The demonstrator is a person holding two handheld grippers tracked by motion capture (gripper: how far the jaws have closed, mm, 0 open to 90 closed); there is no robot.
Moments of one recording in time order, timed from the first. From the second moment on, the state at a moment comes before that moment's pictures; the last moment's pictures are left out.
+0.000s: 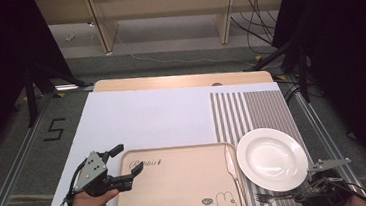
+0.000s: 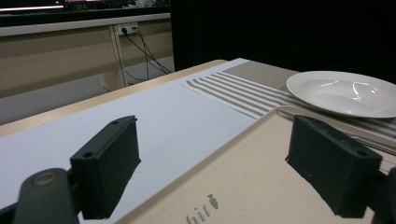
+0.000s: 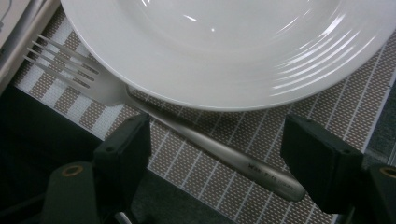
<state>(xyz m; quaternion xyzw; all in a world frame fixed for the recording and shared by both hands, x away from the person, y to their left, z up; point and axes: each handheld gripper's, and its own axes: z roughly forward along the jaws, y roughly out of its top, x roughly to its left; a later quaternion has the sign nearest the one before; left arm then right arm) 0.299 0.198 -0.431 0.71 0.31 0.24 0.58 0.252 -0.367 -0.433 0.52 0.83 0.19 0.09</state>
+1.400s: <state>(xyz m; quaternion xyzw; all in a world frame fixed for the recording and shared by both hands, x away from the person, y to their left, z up) 0.299 0.197 -0.431 0.71 0.31 0.24 0.58 0.257 -0.339 -0.453 0.46 0.87 0.12 0.08</state>
